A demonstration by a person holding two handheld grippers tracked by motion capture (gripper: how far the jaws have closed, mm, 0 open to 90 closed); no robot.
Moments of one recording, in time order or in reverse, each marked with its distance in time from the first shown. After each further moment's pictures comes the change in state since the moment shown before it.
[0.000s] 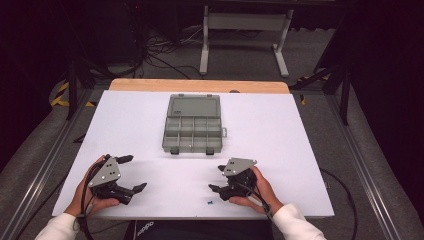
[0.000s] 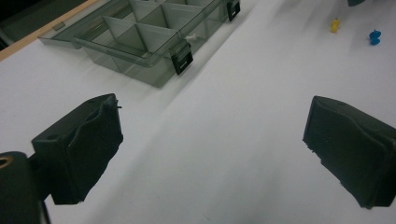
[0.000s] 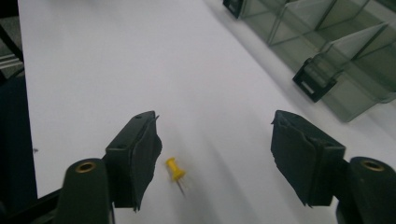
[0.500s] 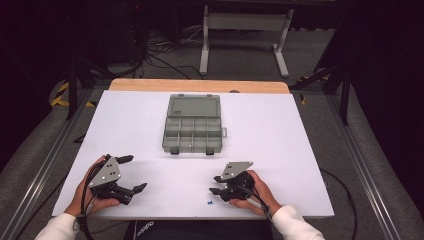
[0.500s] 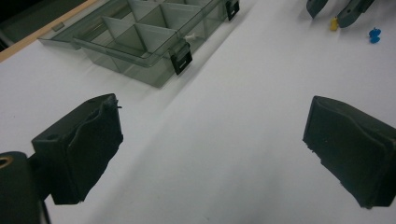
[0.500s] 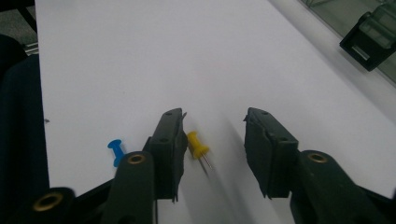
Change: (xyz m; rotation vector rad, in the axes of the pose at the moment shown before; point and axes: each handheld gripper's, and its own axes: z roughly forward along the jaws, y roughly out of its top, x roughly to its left) left arm 0.000 0.000 0.000 -0.001 0.000 0.007; right arm 0.000 -0.015 0.015 0.064 0.093 0.020
